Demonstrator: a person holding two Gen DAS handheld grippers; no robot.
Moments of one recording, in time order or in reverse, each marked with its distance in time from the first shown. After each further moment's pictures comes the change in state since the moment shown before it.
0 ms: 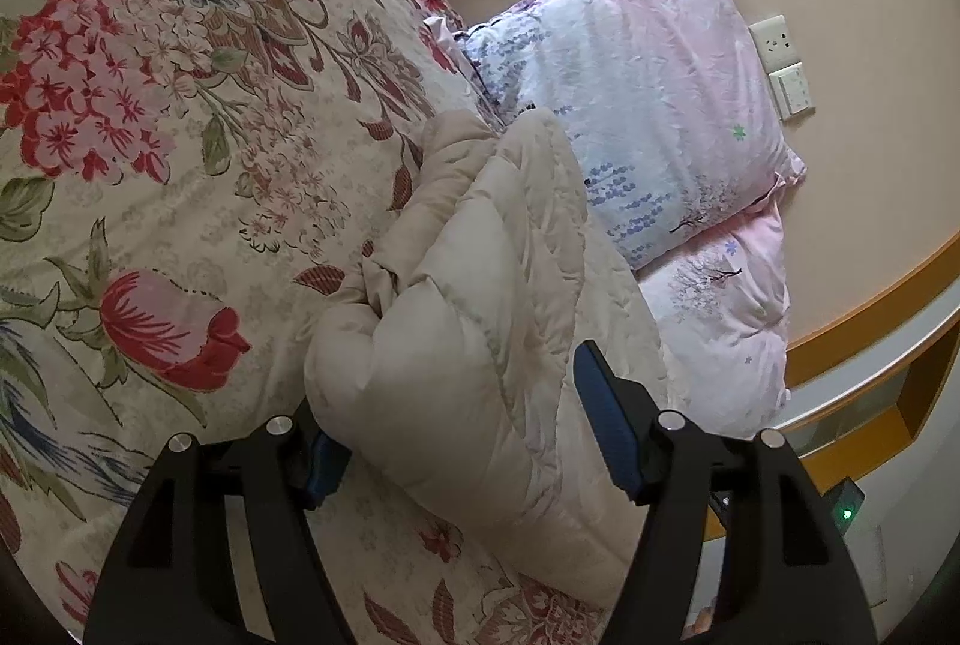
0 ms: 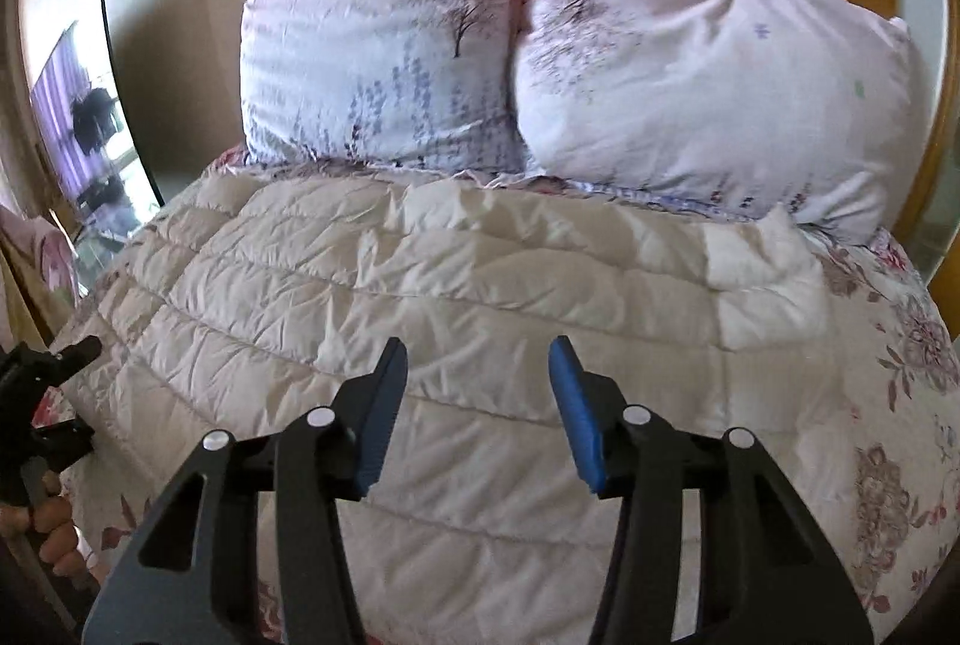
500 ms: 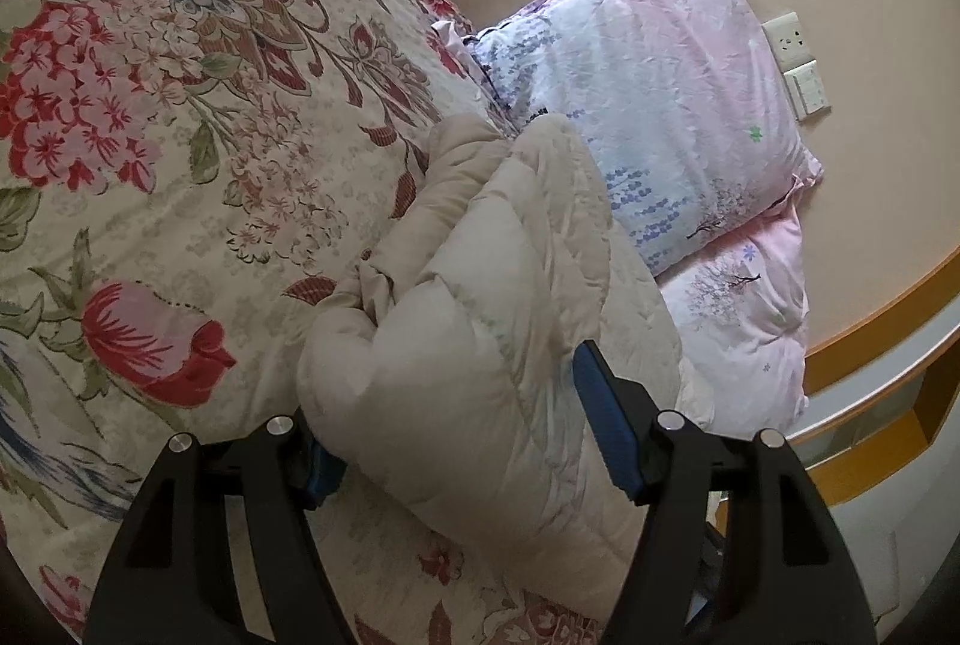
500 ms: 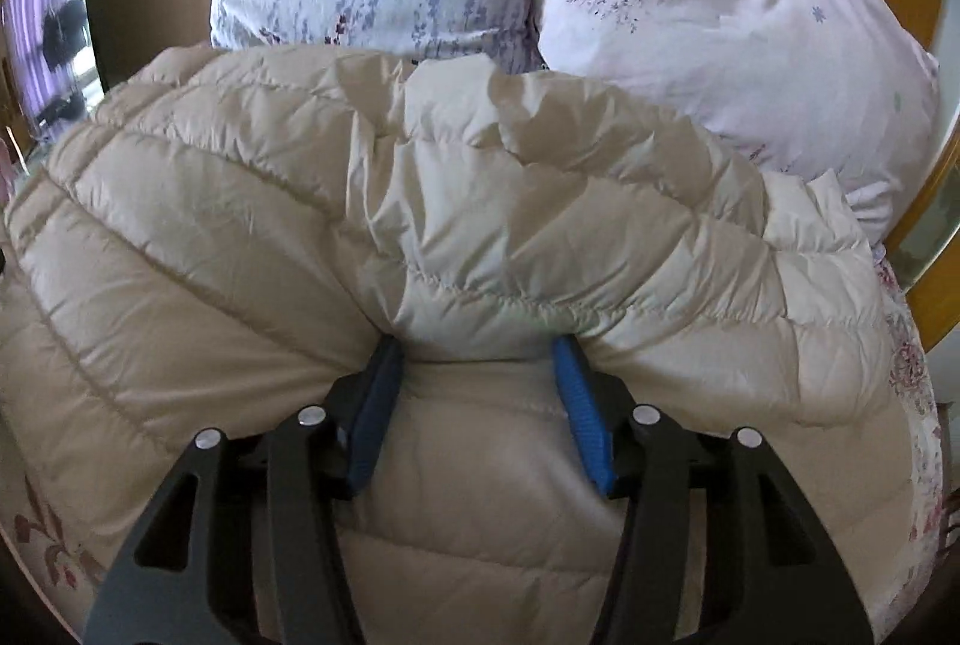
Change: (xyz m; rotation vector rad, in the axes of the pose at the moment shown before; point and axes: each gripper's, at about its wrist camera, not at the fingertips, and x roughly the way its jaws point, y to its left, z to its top) left arm 0.012 -0.005 0.001 0.000 -0.015 0.044; right arm 0.068 0.031 -0.016 -0.116 0.138 -0.136
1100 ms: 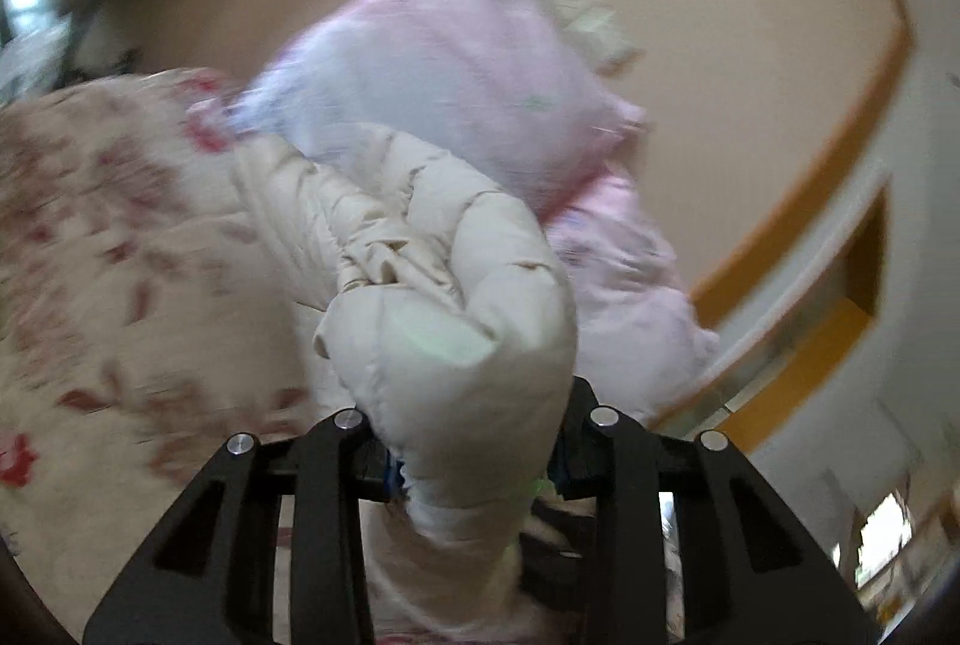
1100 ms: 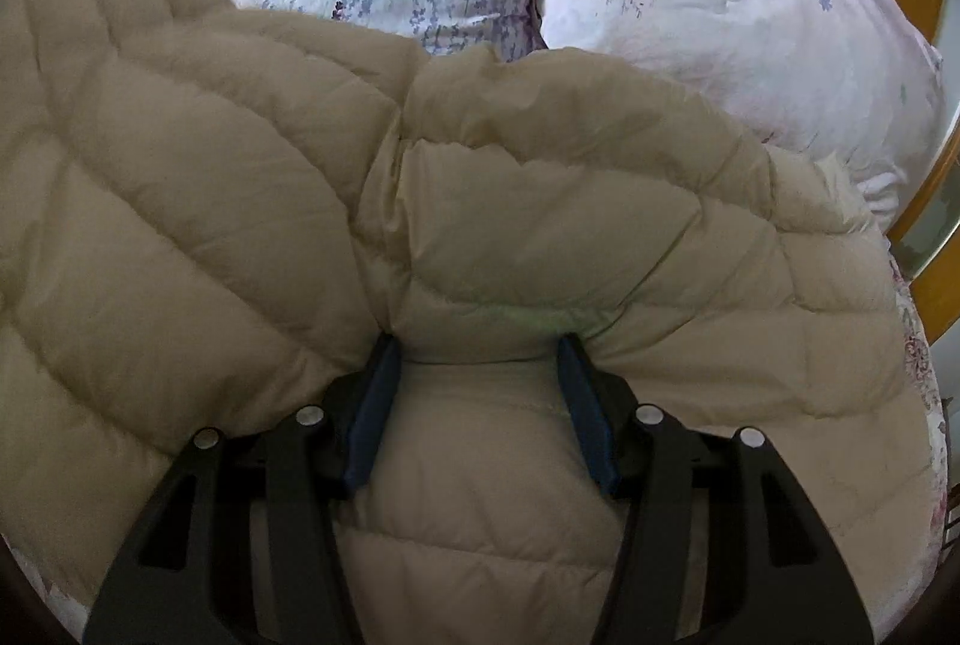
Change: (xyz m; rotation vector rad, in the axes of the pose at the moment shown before) left arm -0.015 -0.122 -0.012 0.339 -0.049 -0.333; right arm 0.009 -0.002 0.002 0.009 0.019 0.015
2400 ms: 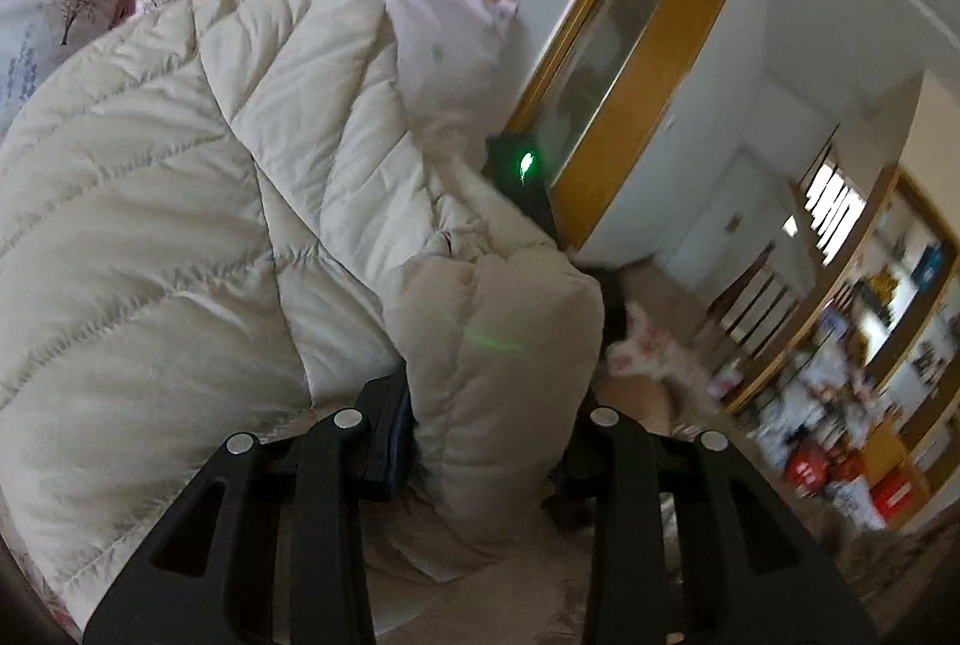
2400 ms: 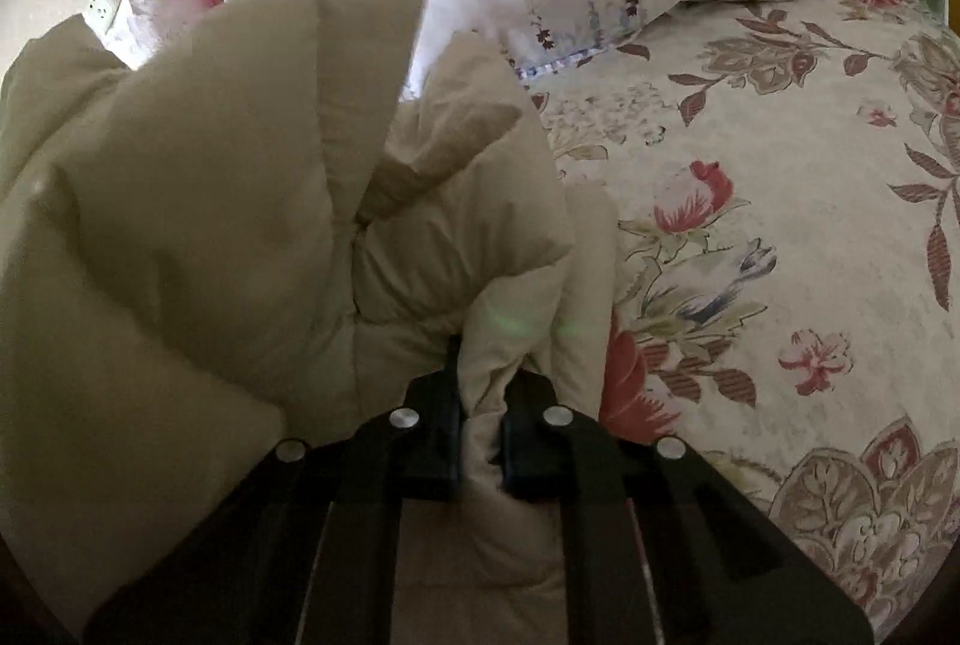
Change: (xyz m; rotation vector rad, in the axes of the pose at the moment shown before) left arm 0.158 -0.179 -0.164 0.514 0.558 -0.253; right arm 0.023 -0.265 -0.040 0.577 0.037 0.413
